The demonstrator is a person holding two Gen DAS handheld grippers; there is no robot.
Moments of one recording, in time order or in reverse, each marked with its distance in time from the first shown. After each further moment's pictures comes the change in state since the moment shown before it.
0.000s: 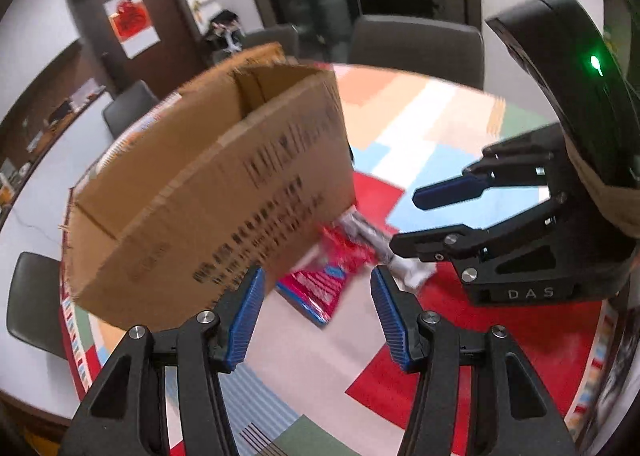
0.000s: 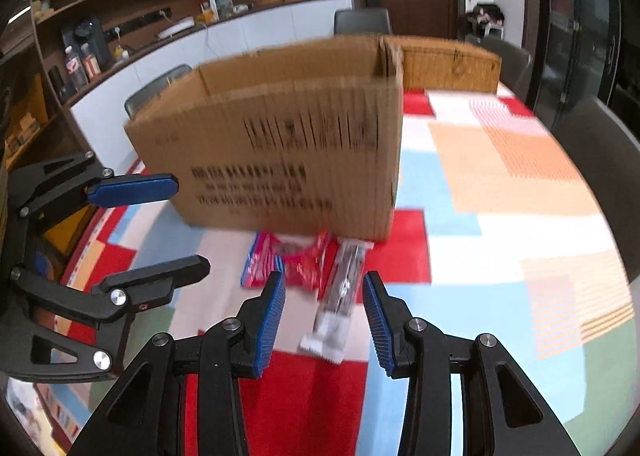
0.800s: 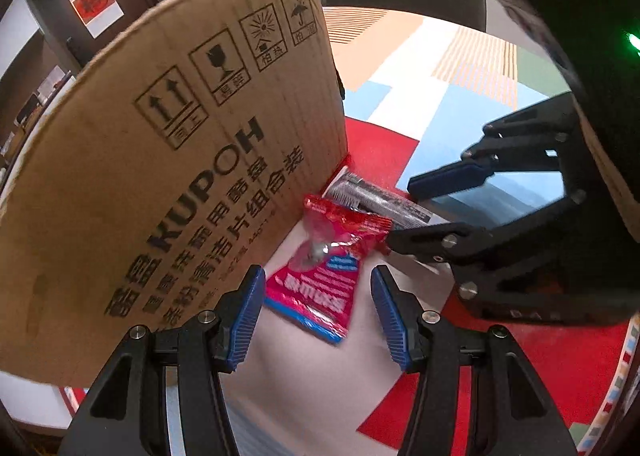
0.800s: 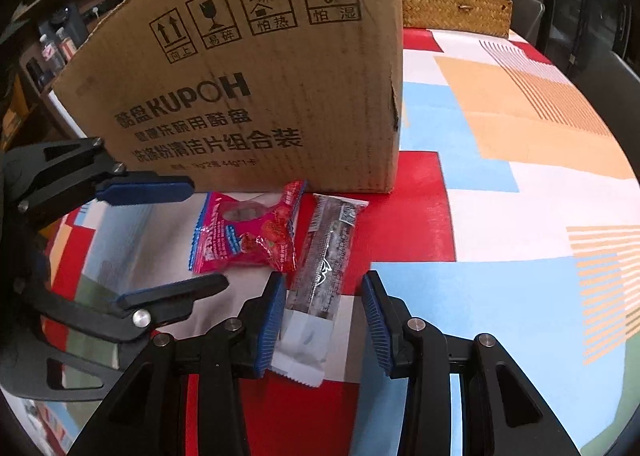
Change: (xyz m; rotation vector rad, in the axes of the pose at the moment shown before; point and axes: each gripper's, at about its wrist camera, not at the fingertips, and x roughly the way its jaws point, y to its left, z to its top) left arm 0.084 -0.004 0.012 0.053 0.152 -0.056; right arm 0.060 -0.020 -0.008 0.027 0.137 -0.001
